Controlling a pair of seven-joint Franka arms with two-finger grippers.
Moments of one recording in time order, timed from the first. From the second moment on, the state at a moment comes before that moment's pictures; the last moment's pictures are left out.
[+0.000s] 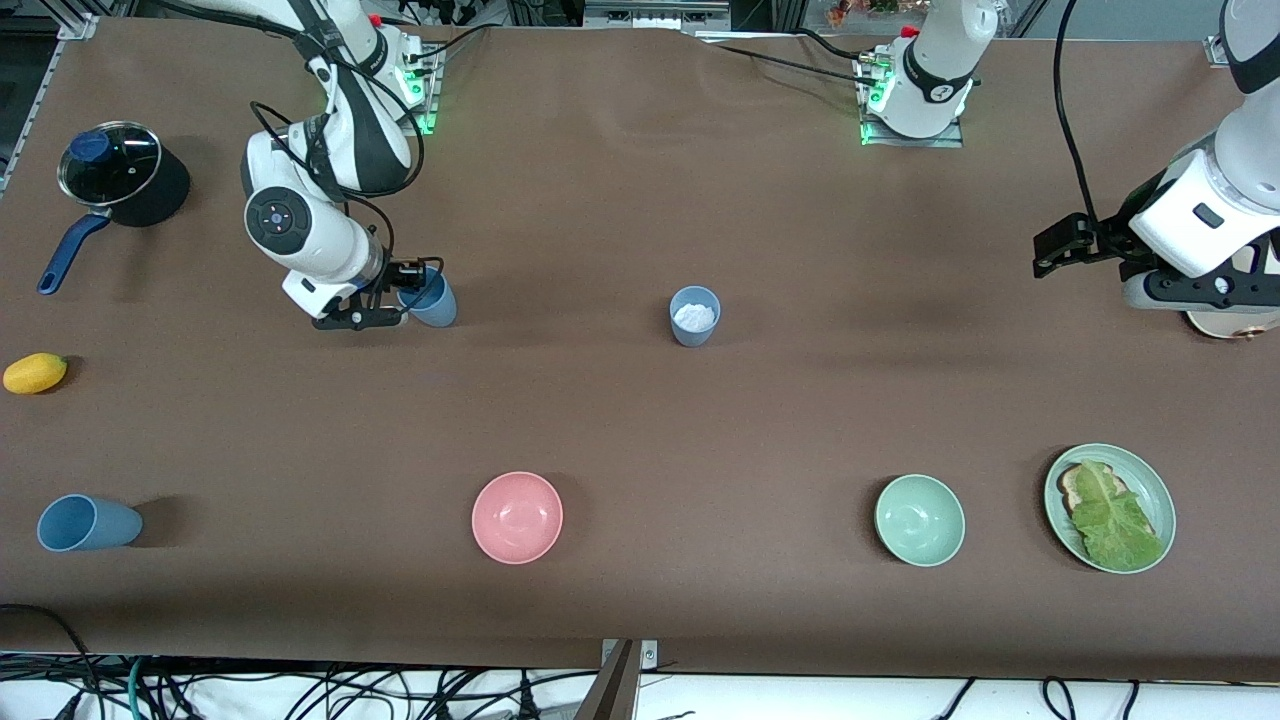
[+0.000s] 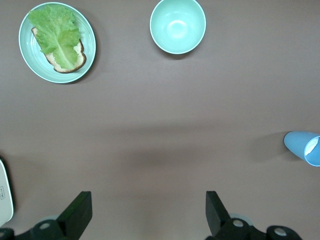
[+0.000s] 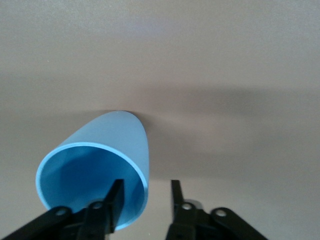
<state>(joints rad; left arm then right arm) 0.00 0.08 -0.08 -1.57 0.00 1.56 -0.05 0.21 0.17 0.08 -2.30 0.03 2.25 0.20</state>
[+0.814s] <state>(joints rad) 0.00 0.08 -0.08 -1.57 0.00 1.55 -0.05 0.21 0.17 0.08 -2.30 0.03 2.26 0.20</state>
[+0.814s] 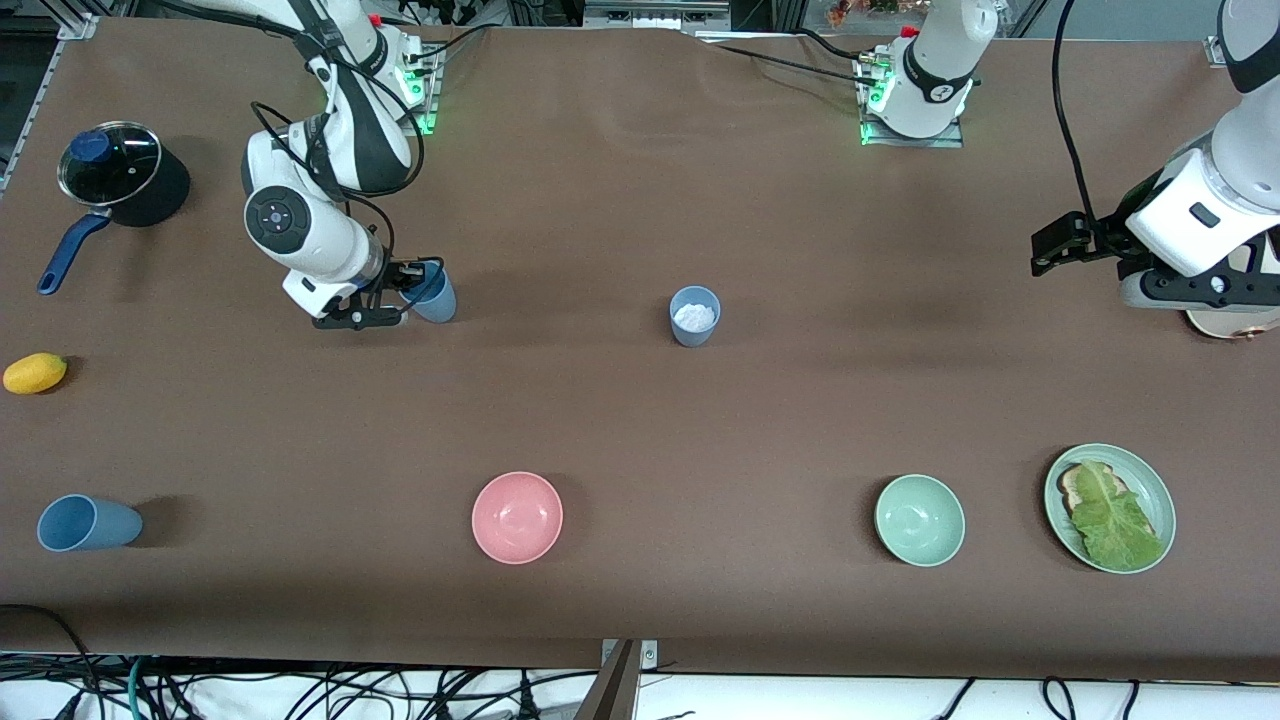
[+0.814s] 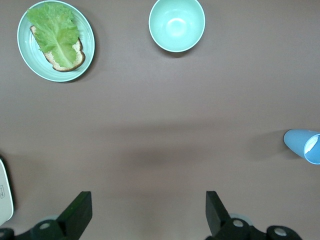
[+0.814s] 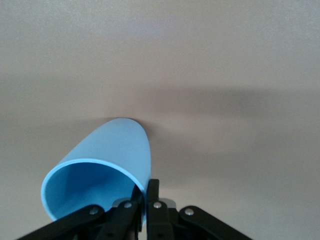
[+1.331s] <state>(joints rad) 0.00 0.08 -0.08 -1.57 0.00 1.55 -0.05 0.24 0.18 0.08 -1.97 0.11 1.92 0.27</state>
